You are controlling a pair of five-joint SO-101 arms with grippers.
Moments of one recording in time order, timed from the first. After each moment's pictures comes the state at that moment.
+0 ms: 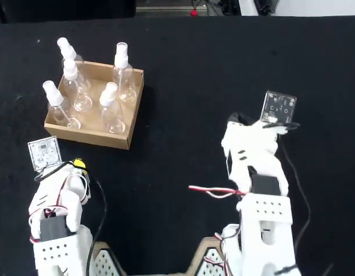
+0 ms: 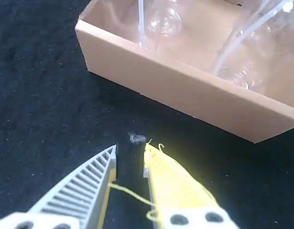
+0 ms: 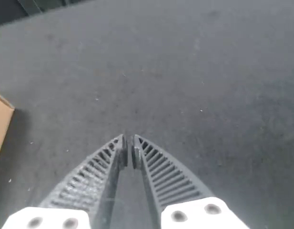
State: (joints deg) left arm -17.1 -102.8 96.8 54.5 1.8; right arm 4.9 -58.3 73.1 26.9 -8.0
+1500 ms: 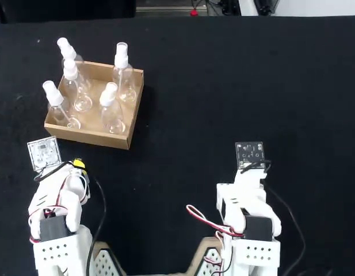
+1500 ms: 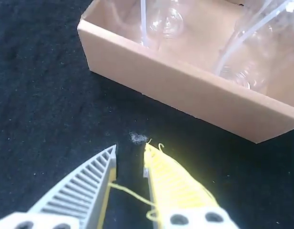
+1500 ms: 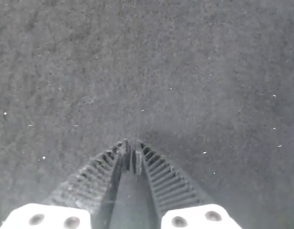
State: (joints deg) left arm -17.5 -102.8 96.8 54.5 1.7; right arm 5.4 -103.0 96.7 73.0 4.8
